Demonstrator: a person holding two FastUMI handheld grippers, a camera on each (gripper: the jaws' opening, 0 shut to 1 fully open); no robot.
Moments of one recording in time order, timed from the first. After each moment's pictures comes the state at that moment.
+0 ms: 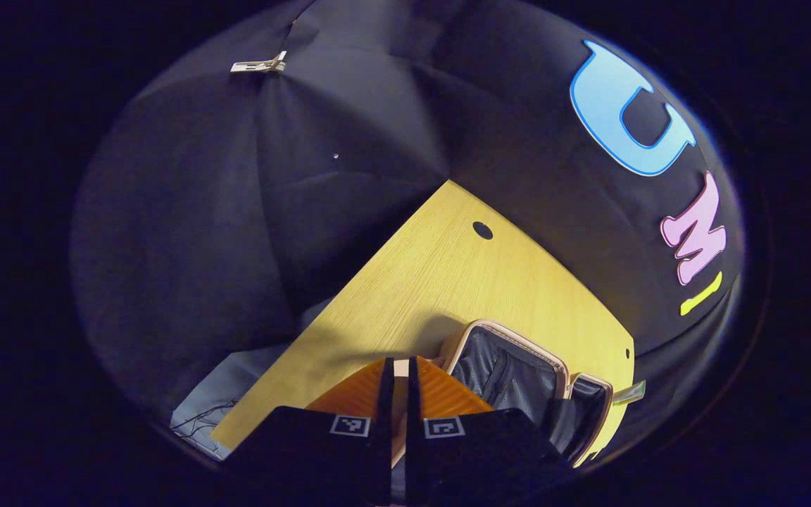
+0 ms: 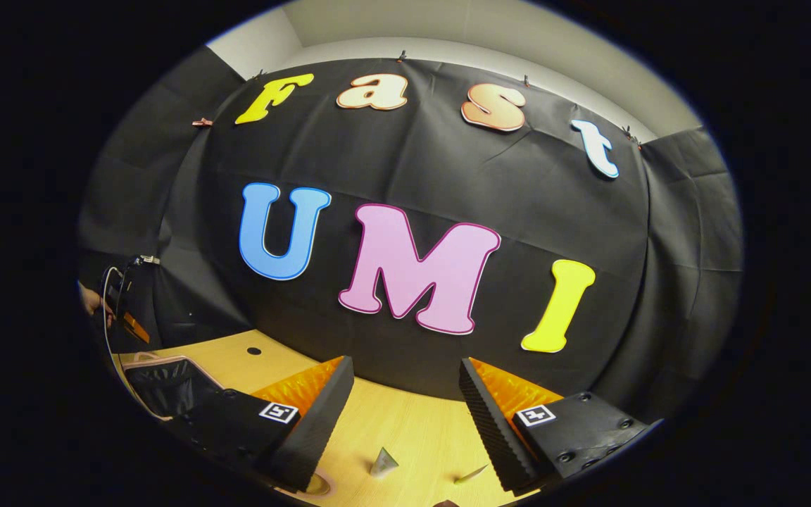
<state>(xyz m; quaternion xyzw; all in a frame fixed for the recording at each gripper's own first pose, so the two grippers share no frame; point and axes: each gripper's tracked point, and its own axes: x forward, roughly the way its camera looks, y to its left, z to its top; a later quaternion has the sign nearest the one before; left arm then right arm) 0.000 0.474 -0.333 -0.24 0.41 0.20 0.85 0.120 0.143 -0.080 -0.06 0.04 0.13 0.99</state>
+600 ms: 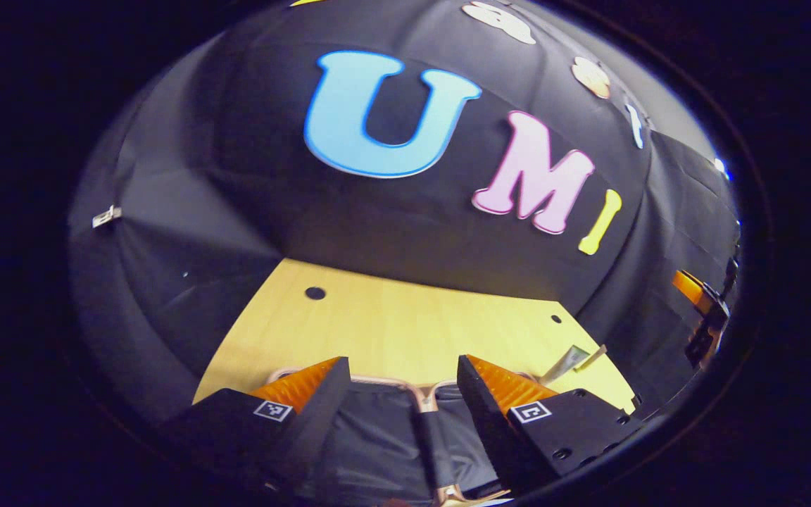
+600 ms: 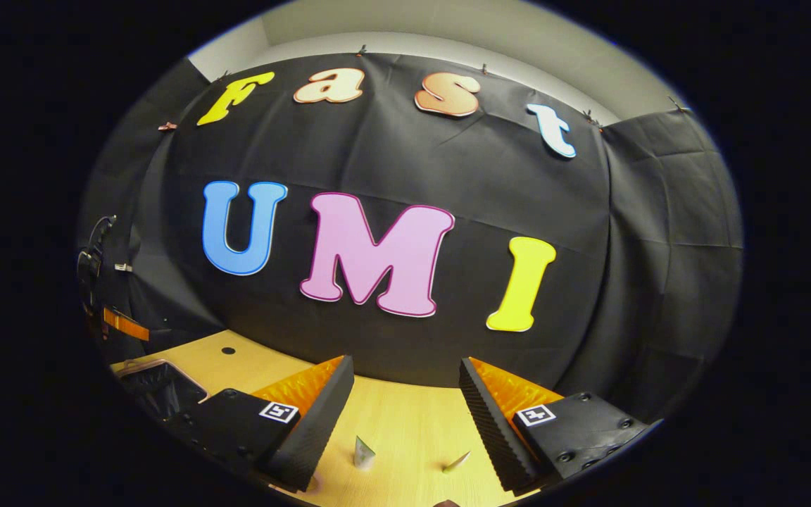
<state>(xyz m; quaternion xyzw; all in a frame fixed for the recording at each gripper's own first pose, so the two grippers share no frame) 0.080 0.211 -0.199 -0.07 0.26 -0.06 0.96 0.121 0.074 -0.102 -0.02 0.06 0.04 1.00</state>
